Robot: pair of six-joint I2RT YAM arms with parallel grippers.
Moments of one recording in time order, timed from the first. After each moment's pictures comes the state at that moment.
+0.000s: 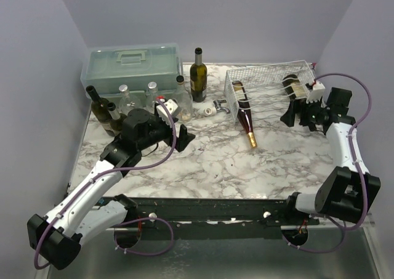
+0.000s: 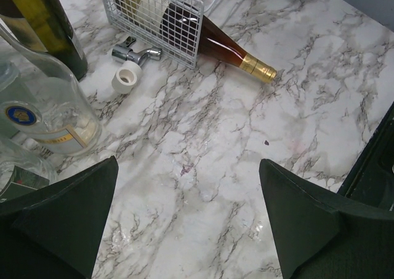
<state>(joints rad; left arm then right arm) -0.56 0.91 0.81 -0.20 0.34 -0.01 -0.30 1.29 0.99 -0.47 -0.61 -0.28</state>
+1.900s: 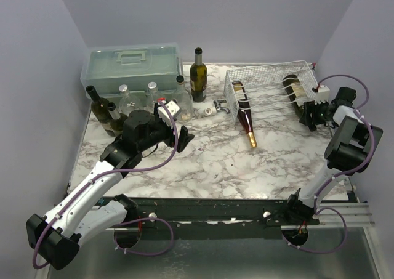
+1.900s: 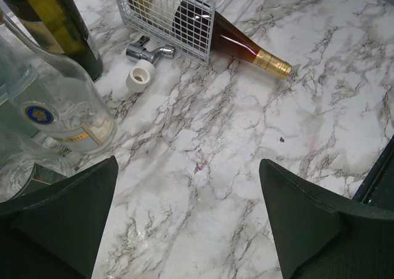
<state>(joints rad) -0.58 0.89 0.81 -0.21 0.28 0.05 -0.49 1.85 1.22 -0.36 -0.51 -0.59</state>
